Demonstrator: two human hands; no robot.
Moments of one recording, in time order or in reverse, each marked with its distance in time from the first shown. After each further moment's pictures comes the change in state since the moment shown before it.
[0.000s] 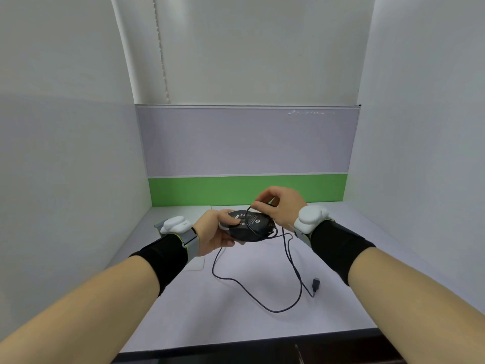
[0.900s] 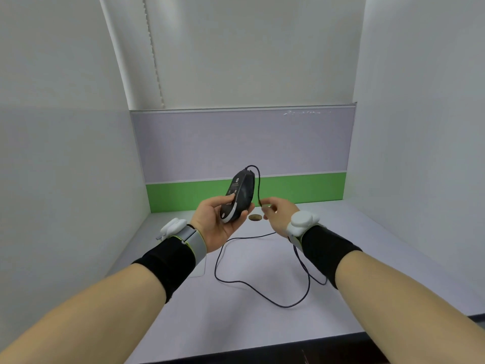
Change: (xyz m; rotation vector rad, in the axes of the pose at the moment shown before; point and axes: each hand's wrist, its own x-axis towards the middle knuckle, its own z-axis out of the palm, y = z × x) left_hand -0.001 0.025 0.019 -0.640 -0.053 0.091; right_hand 0.005 0.023 0.016 -0.051 -0.070 0.269
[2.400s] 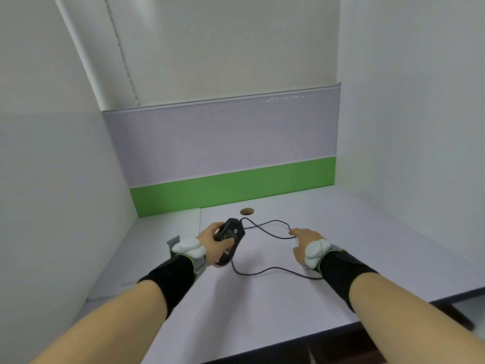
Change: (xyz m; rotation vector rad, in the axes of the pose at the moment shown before) left_hand 0.053 -0.049 -0.086 1.401 0.378 0.162; right_hand -0.018 0.131 0.004 -0.515 -0.273 0.251
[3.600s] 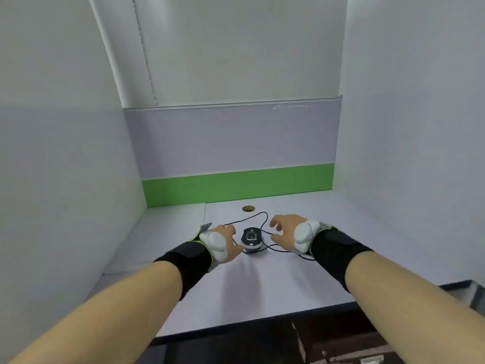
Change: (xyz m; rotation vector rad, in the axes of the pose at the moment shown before) left_hand -0.068 0.047 -0.002 1.003 -0.124 0.079; right_hand -0.071 -0.055 -0.050 -0.074 0.059 -0.247
